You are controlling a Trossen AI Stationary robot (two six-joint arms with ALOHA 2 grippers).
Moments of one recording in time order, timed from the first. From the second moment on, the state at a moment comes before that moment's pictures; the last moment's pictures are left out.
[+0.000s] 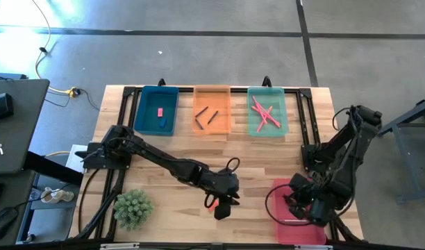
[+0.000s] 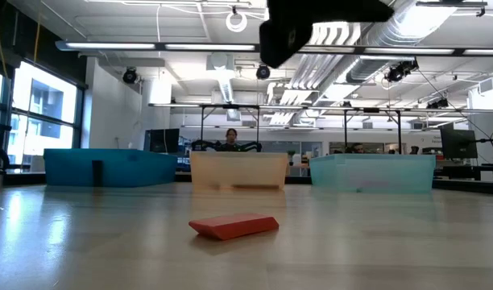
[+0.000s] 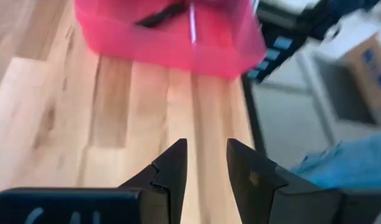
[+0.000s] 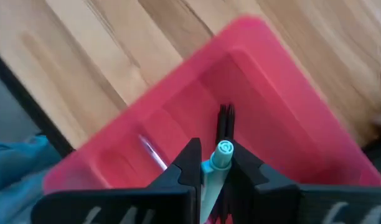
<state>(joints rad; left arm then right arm) -0.24 2.01 1.53 -0.16 0.02 -0.46 1.04 1.35 1.10 -1.18 0.24 1.70</state>
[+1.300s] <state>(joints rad) -0.33 2.01 1.70 -0.71 -0.13 -0.73 1.04 1.54 1.10 -1.14 0.08 1.76</state>
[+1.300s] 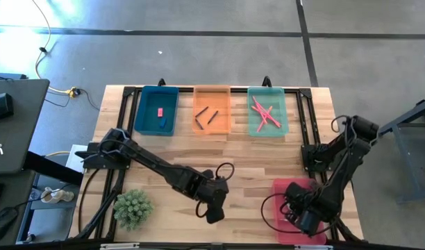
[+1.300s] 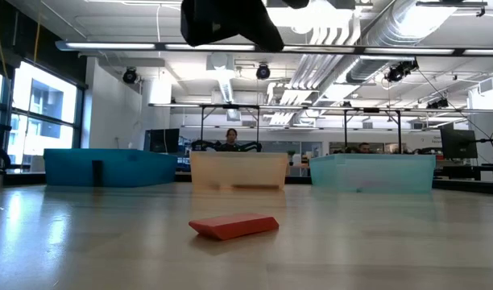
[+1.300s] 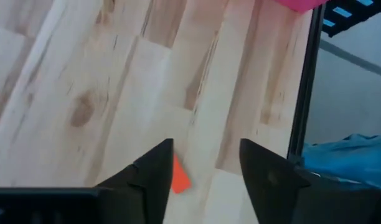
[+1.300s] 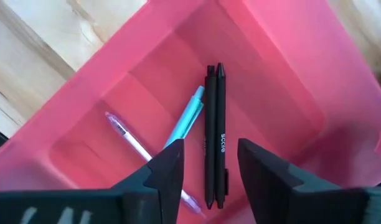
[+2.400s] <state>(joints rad) -0.36 2.18 1.70 -0.76 -0.11 -1.07 1.01 1.42 1.10 -1.28 0.21 1.82</state>
